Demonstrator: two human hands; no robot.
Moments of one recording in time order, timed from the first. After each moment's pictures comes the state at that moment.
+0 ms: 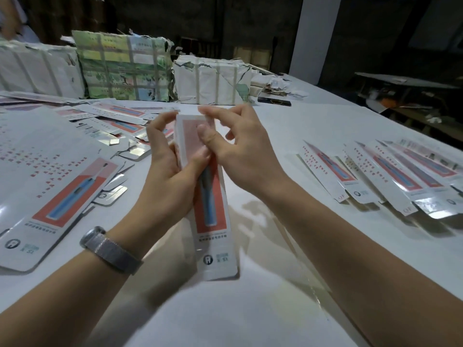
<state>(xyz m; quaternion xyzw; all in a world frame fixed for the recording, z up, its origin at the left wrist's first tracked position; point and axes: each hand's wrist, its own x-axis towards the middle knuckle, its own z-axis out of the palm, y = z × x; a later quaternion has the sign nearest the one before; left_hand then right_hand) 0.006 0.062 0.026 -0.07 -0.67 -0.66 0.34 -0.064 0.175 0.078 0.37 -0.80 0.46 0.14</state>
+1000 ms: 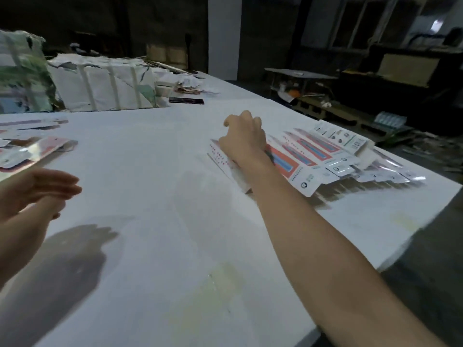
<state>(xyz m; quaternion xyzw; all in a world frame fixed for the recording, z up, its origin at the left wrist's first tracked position) -0.061 -0.029 -0.040 0.06 -0.86 -0.46 0.19 -0.198 0.310 0.068 0.05 -0.97 0.15 0.20</state>
